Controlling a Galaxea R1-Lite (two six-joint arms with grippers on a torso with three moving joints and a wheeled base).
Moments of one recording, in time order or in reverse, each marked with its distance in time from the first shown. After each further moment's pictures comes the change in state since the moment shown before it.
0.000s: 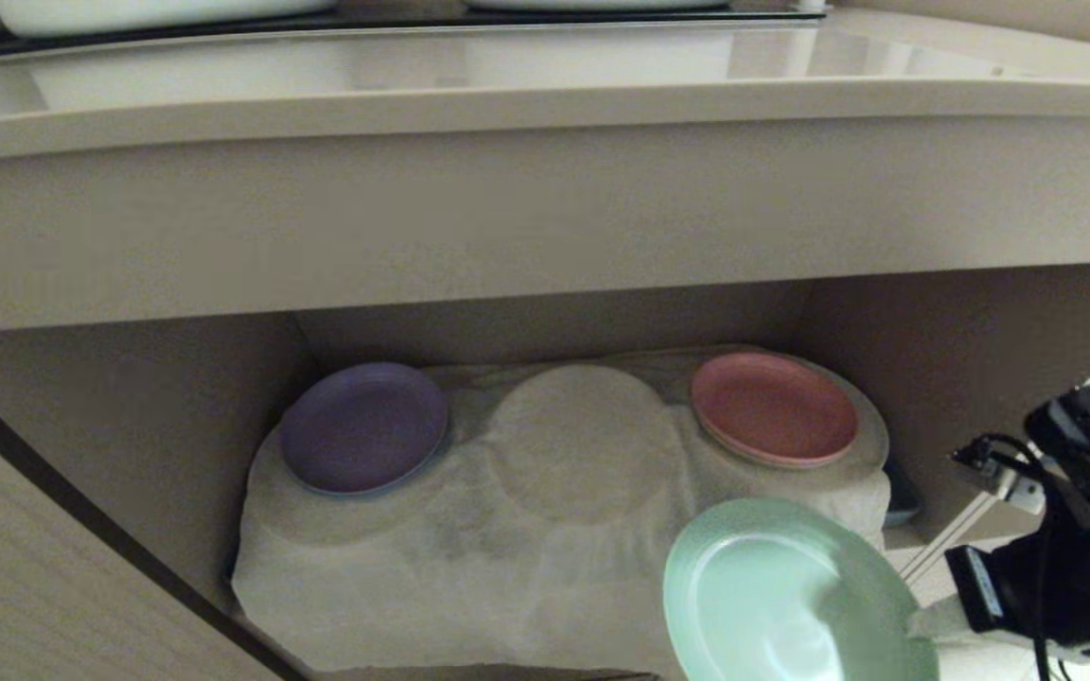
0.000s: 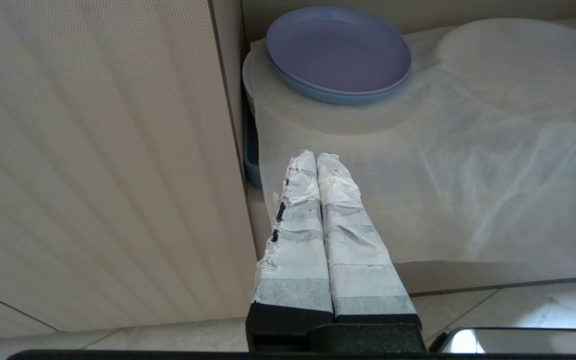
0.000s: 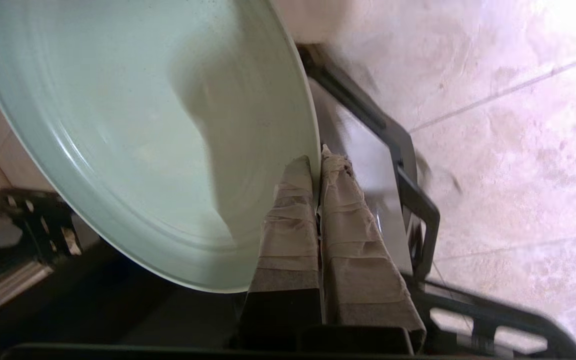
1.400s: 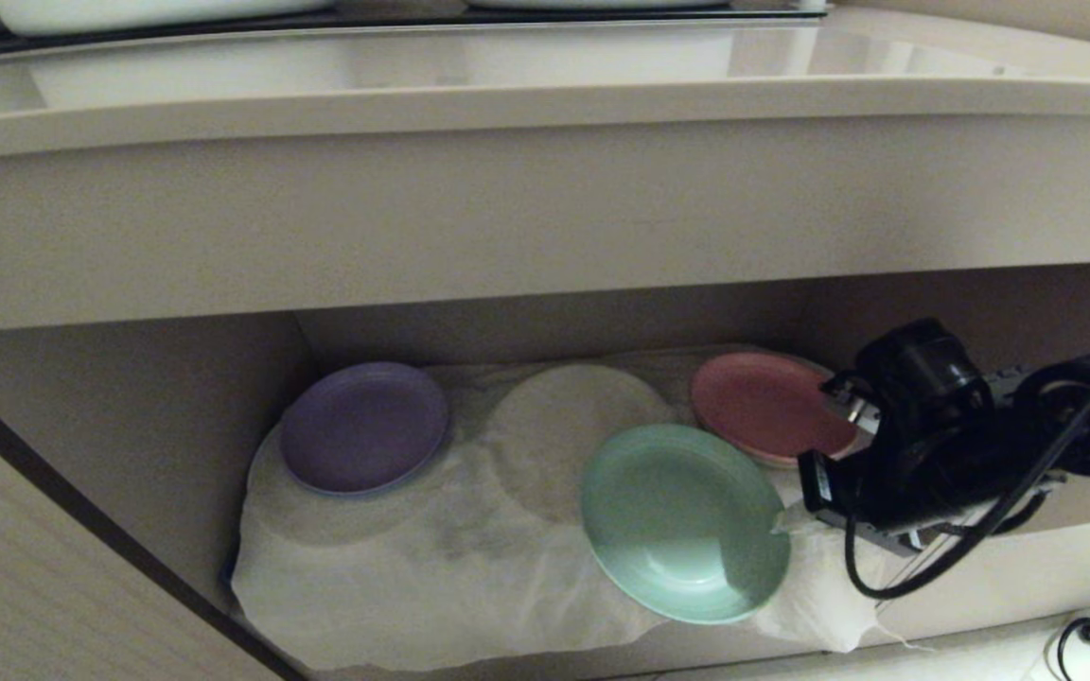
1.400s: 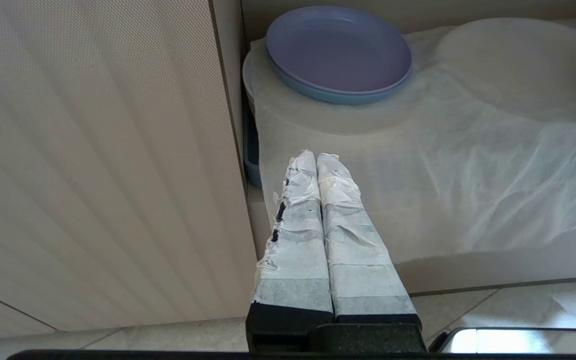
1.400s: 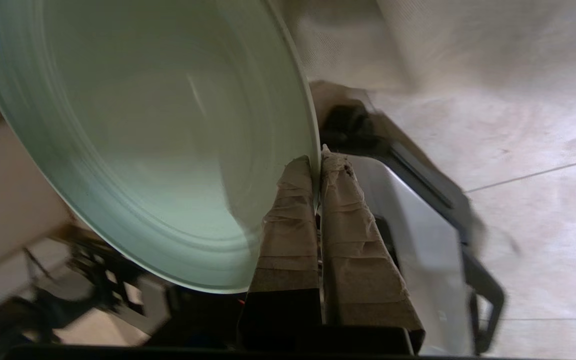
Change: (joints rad) left arm 0.000 0.000 0.000 0.000 0.000 0.000; right arm 0.139 0.300 -0.266 -0.152 0.015 0.192
